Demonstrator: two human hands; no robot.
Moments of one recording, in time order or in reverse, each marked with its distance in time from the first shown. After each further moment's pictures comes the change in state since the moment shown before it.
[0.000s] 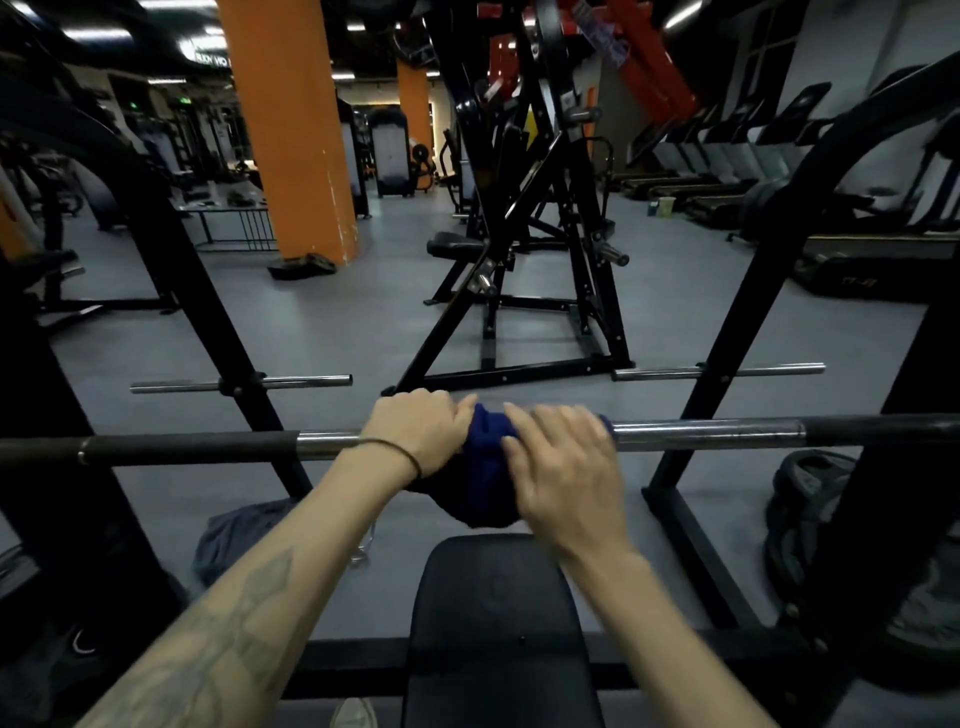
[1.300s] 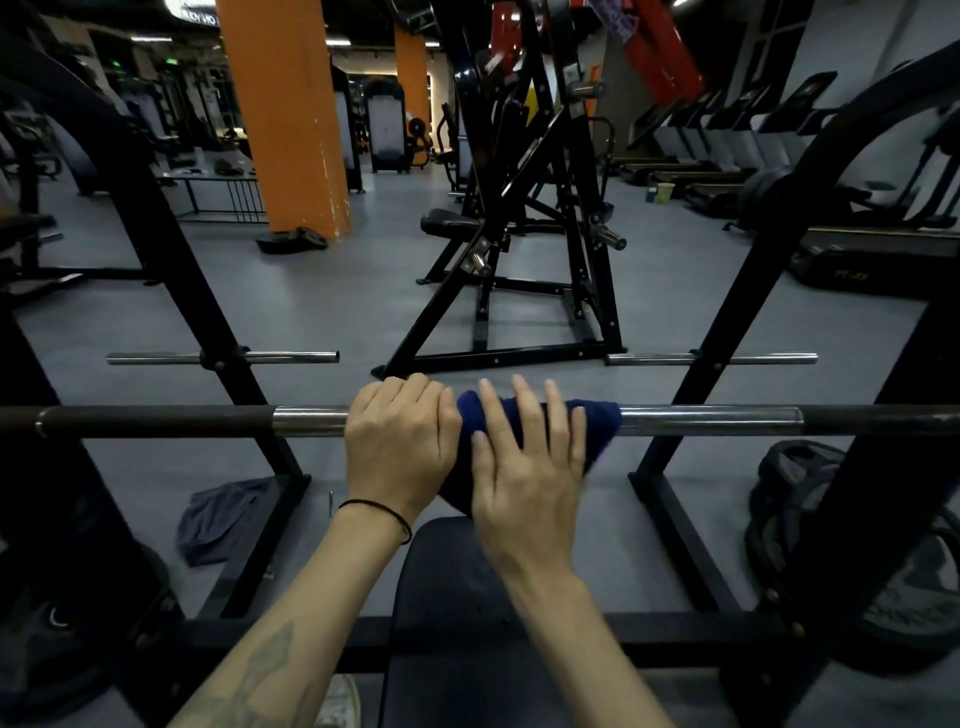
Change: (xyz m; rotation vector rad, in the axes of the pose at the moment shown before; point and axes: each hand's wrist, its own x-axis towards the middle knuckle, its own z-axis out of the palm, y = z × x) left_hand -0.029 0.003 0.059 -0.053 0.770 0.044; right_hand -0.019 -0.037 0.014 0.064 0.094 0.173
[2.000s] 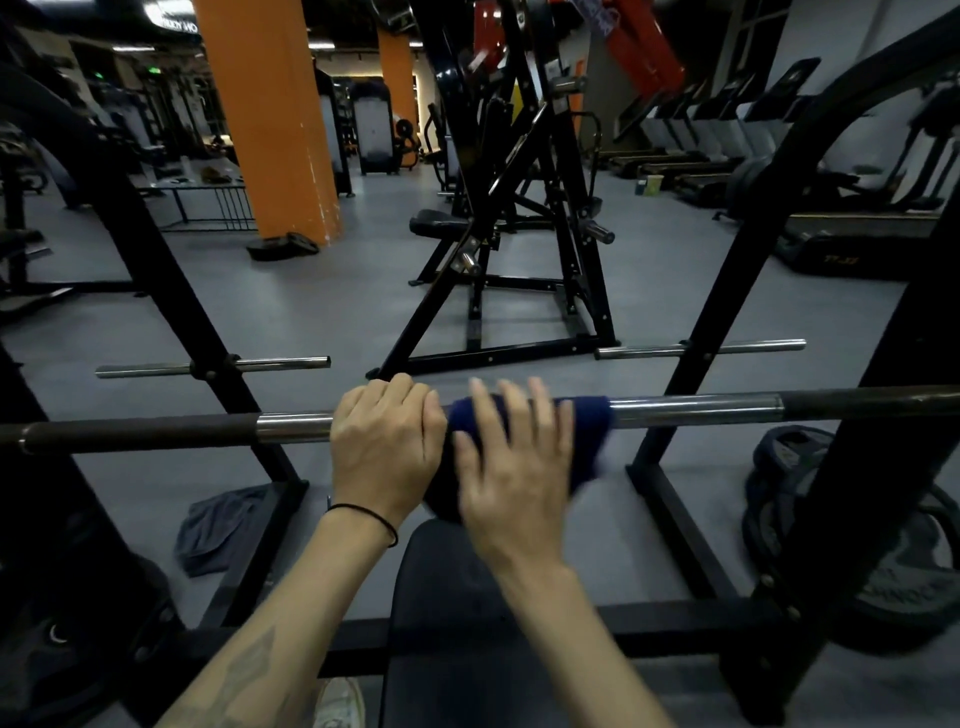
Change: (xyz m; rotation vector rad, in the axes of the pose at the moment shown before) left_hand -0.001 0.001 0.000 0.050 -0.037 -0.005; right_hand 0.003 0.003 0.000 -0.037 0.000 0.002
